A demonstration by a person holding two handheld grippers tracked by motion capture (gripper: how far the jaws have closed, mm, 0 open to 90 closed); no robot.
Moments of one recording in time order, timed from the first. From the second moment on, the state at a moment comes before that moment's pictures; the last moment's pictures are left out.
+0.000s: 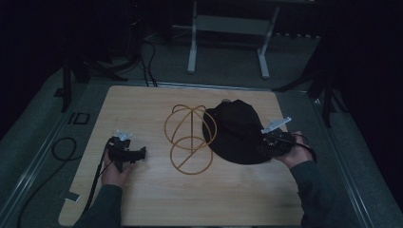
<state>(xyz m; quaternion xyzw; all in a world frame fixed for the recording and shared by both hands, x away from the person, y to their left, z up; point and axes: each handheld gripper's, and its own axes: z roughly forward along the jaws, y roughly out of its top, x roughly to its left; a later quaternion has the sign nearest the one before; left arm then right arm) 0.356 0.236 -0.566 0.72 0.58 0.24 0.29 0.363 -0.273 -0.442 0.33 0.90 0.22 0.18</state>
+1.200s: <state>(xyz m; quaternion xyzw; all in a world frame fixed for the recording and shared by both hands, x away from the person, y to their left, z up) 0.356 0.236 -0.566 0.72 0.58 0.24 0.29 0.449 -0.259 -0.442 0.38 0.90 0.17 0.14</state>
